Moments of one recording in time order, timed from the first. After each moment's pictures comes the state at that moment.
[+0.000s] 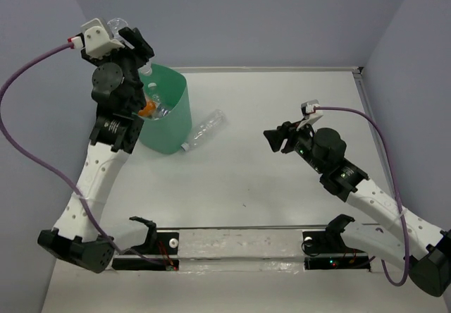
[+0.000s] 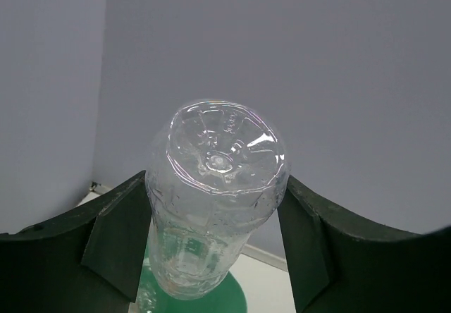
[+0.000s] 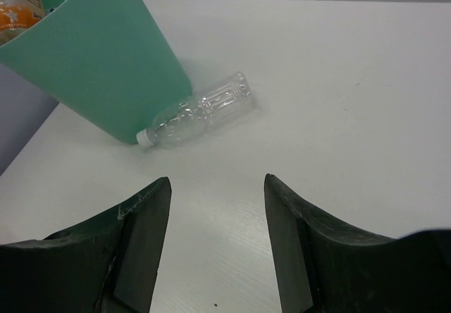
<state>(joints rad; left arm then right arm) -0.37 1.12 1.45 0.04 -0.62 -0.18 0.65 0.88 0.70 0.08 0.10 0.35</state>
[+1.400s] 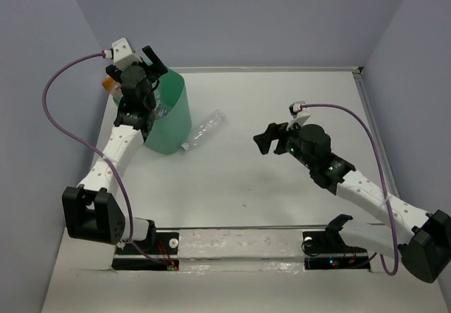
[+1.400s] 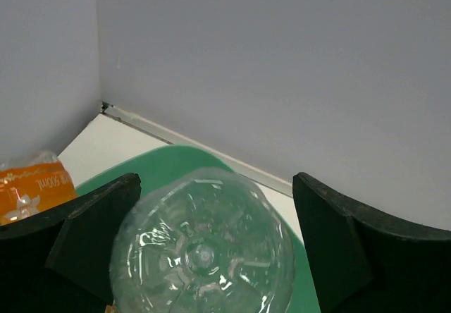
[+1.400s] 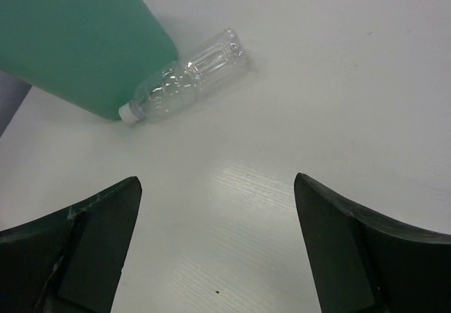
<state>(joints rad) -0.18 1.35 1.12 0.29 -0.48 -0.31 0.65 1.00 0.70 0.08 0.09 0.39</state>
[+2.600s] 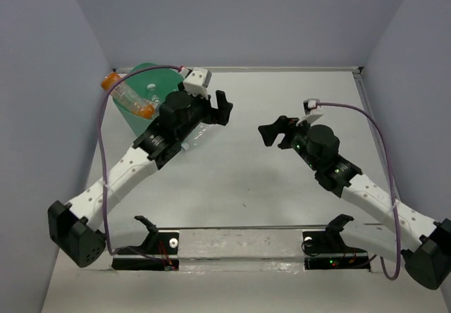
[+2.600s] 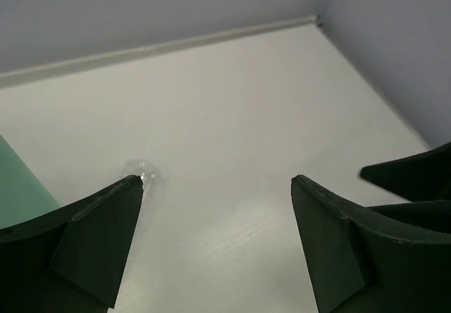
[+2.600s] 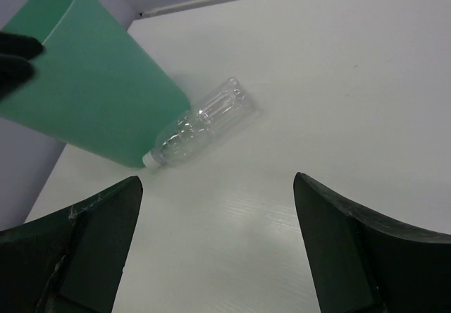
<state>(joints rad) -0.65 1.13 1.11 -0.08 -0.10 -0.24 0.65 1.01 0.73 0.13 0.17 0.52</state>
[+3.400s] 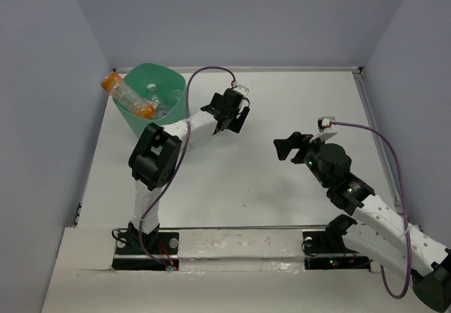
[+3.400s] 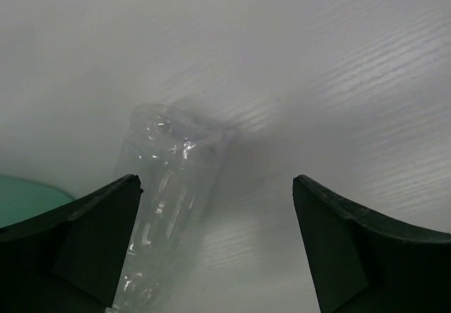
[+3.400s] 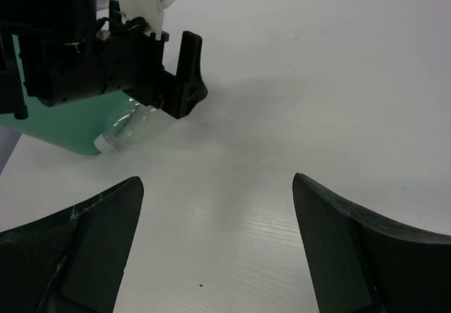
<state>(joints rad) -0.64 1.99 1.48 -0.27 -0.32 -0.04 0.63 0.71 0.54 0.01 0.28 0.49</state>
